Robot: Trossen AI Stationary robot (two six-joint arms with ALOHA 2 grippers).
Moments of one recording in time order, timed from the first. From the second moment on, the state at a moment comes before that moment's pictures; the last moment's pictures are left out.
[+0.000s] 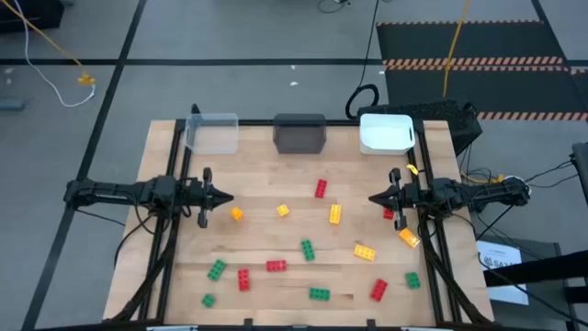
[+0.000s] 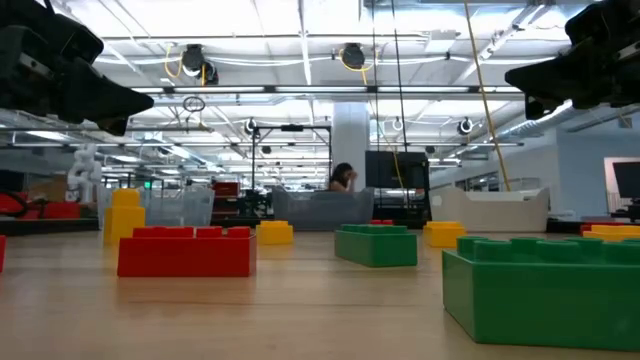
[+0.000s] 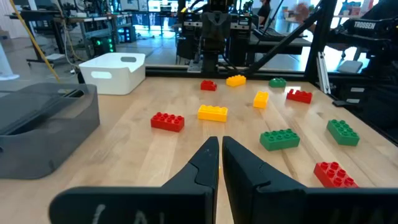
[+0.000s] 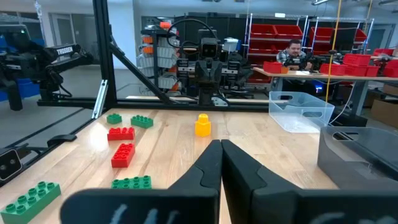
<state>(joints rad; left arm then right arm) -0.05 0.12 0.01 0.00 -0.05 -0.03 0.15 0.01 0.01 0.02 0.13 -0.02</state>
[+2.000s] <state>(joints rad) -0.05 0.12 0.01 0.23 -0.06 0.12 0.15 0.01 0.01 0.10 0.16 0.32</state>
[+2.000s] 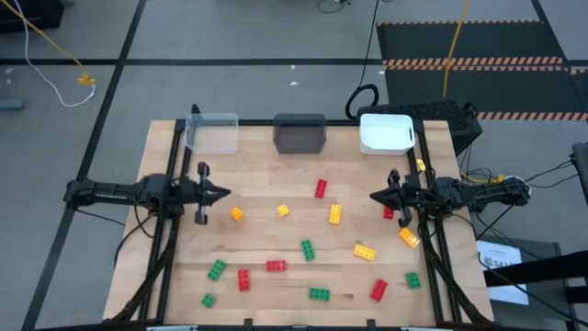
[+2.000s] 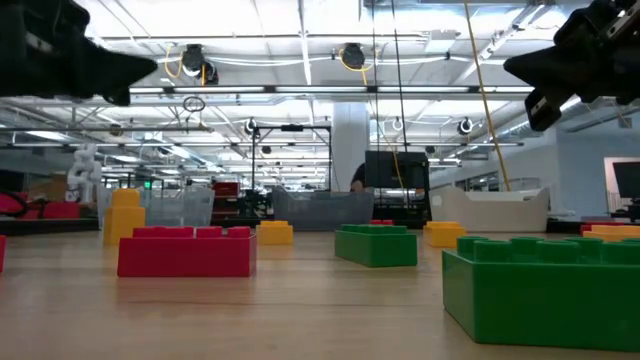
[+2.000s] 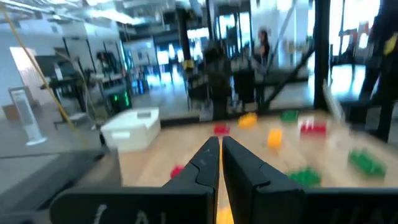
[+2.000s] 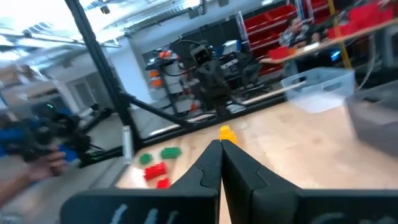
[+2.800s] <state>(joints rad) -0.05 0.14 0.04 0.36 -0.29 0.15 0.15 0.32 0.13 0.59 0.41 -0.33</state>
